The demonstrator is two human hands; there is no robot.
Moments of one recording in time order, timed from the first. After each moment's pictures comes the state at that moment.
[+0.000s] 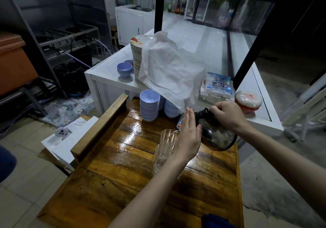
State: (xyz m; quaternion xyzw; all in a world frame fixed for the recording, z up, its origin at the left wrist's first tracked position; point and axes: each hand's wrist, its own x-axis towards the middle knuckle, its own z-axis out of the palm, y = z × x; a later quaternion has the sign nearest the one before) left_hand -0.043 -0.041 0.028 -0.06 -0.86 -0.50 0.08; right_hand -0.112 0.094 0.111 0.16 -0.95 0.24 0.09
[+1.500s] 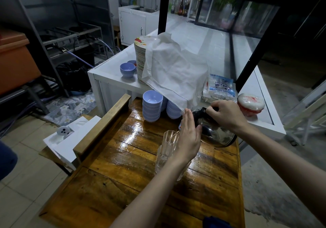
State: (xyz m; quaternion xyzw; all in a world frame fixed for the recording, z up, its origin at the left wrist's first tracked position) left_hand -0.037 -0.051 0.036 -0.05 -0.85 -0.52 0.07; right_hand -0.112 0.074 0.120 0.20 -0.95 0.19 0.13
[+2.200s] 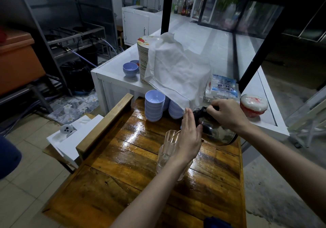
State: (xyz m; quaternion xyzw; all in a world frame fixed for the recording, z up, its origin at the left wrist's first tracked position) left_hand -0.038 -0.053 0.034 -0.04 -0.85 -0.52 0.09; right_hand -0.117 0.071 0.121 0.23 -0.95 0.19 0.13
